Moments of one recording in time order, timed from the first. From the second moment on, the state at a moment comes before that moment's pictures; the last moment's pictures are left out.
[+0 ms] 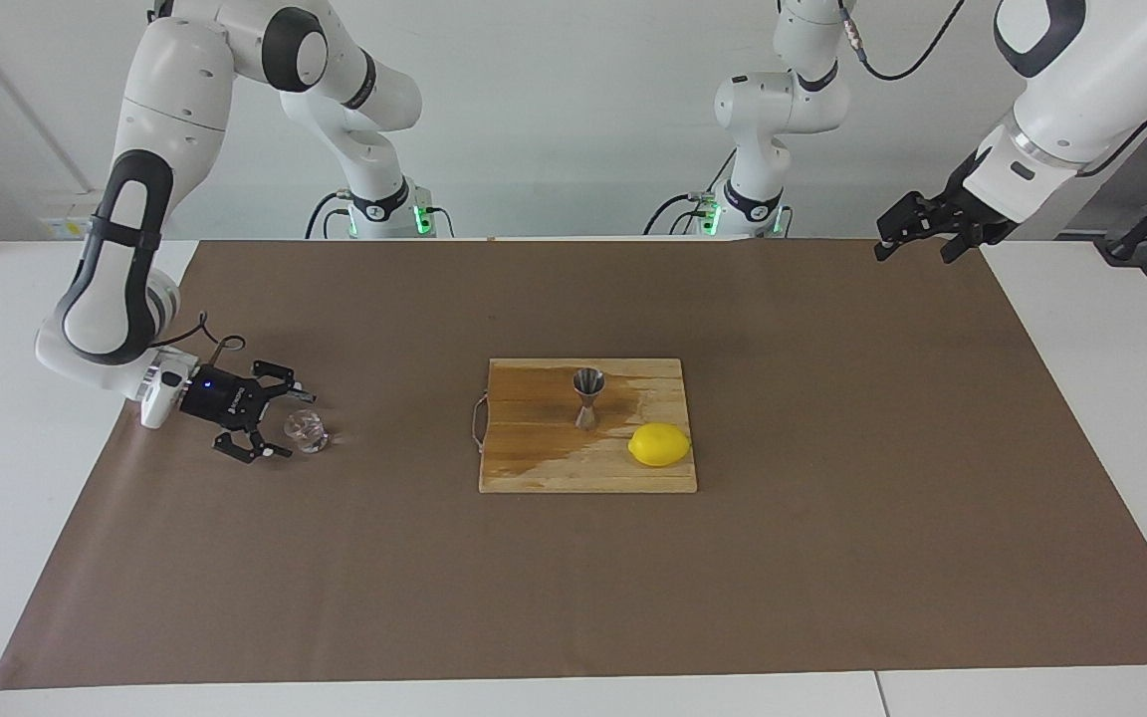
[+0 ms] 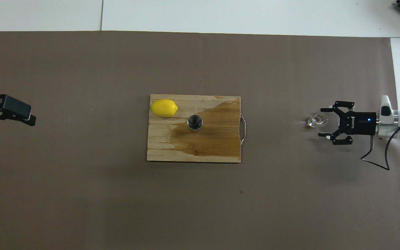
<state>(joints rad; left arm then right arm) -0.08 0.07 0.06 -1.46 -0.10 1.35 0.00 -0.06 0.50 -0.38 -1.92 1.14 1.73 -2.33</state>
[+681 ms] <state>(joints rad) -0.07 -0.02 0.06 -1.67 -0.08 1.37 0.00 -0.06 0.50 -0.38 -1.92 1.15 1.73 -2.32</state>
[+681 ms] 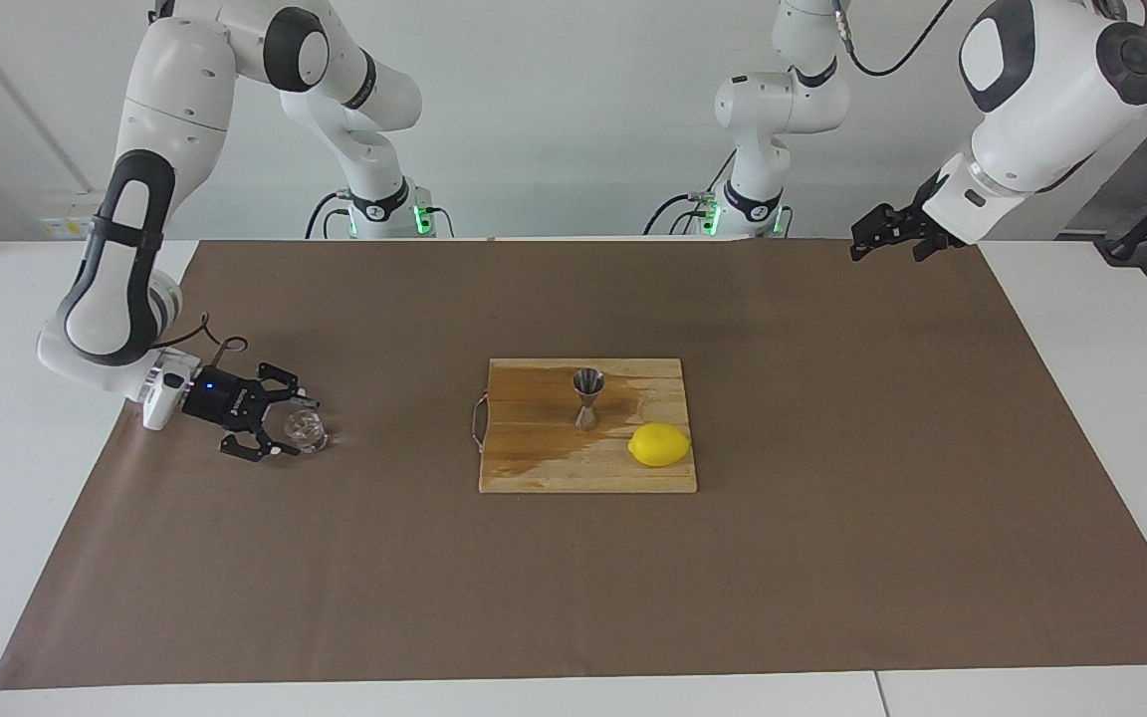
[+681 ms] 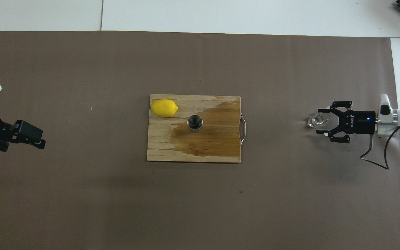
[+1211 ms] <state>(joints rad) -0.07 -0.04 0.06 -1.78 -0.03 1.48 0.00 -0.05 0.49 -0.38 -1.91 1.15 1.75 -2.26</state>
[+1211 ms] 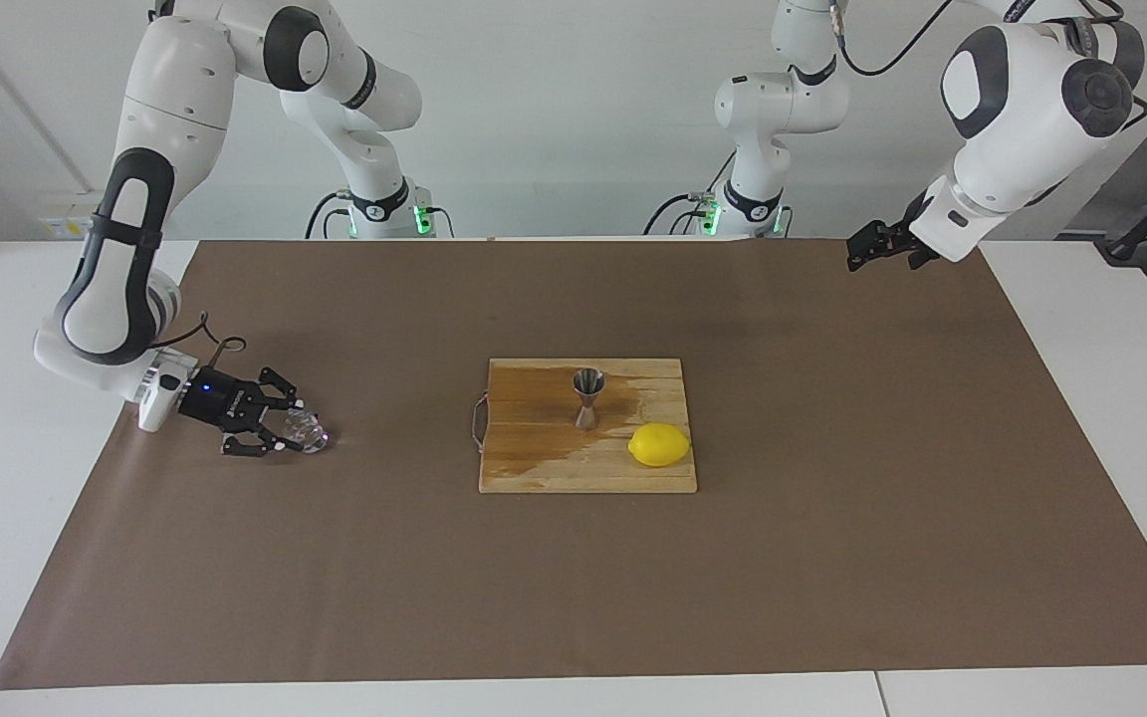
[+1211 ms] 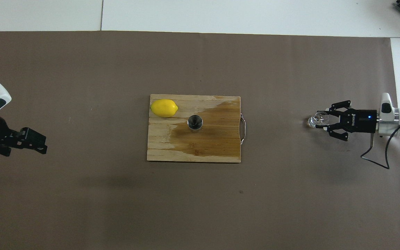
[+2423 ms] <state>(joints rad) -0.07 -0.07 0.06 -1.73 -0.02 1.61 0.00 -0.02 0.20 -0.14 -1.85 0.87 1.94 -1.86</state>
